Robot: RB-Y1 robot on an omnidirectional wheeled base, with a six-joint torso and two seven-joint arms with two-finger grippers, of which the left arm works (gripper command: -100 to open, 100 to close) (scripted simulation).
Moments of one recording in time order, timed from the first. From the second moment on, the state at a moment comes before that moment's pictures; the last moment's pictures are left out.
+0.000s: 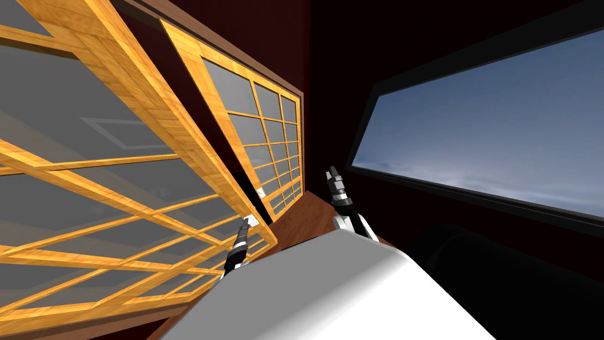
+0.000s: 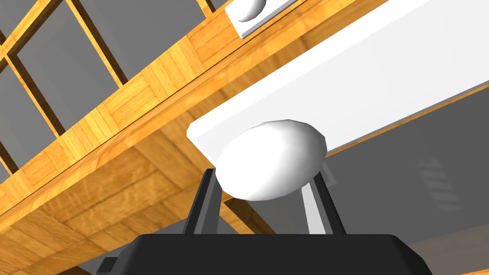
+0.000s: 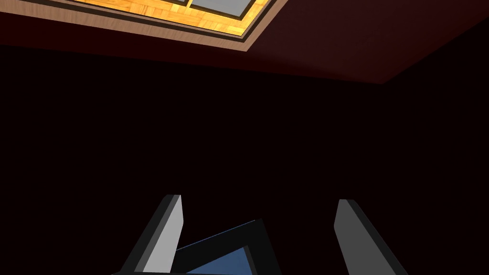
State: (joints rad) arm -0.04 0.20 0.28 -0.62 -0.05 -0.90 -0.33
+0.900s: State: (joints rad) arm -0.05 0.21 0.25 -0.60 0.02 -0.90 -0.12
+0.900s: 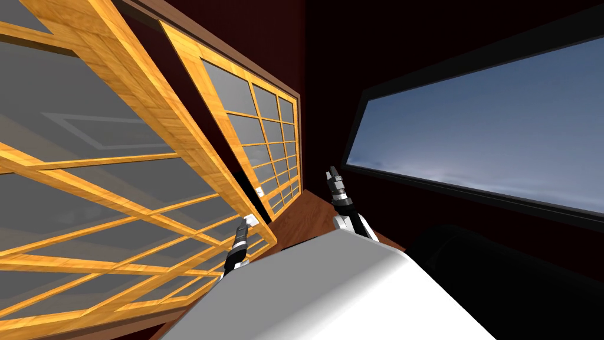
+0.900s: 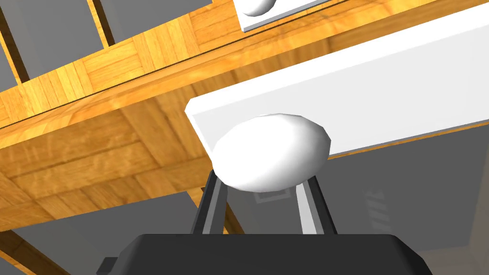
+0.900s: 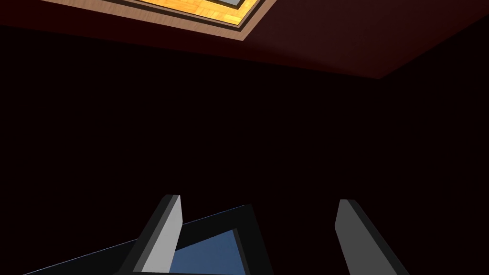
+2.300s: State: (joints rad) arm -0.06 0.22 0.20 -0.58 0.15 -0.89 0.22
